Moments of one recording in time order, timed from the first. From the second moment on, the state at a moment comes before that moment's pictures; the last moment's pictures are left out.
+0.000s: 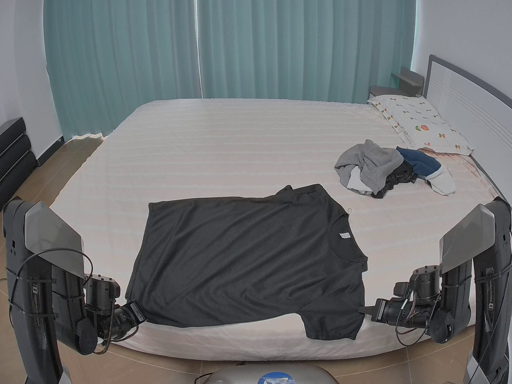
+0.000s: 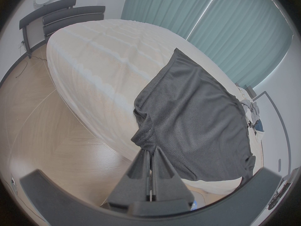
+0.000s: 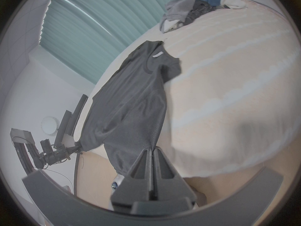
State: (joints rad) left arm -0.09 2.37 -0.13 -1.40 0.05 -0.68; right arm 0.18 2.45 -0.20 -1.55 0.35 0.52
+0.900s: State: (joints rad) left arm -0.05 2.36 -0.07 -1.55 0.12 -0.54; right arm 0.22 2.31 -0.02 -1.55 0.35 0.51
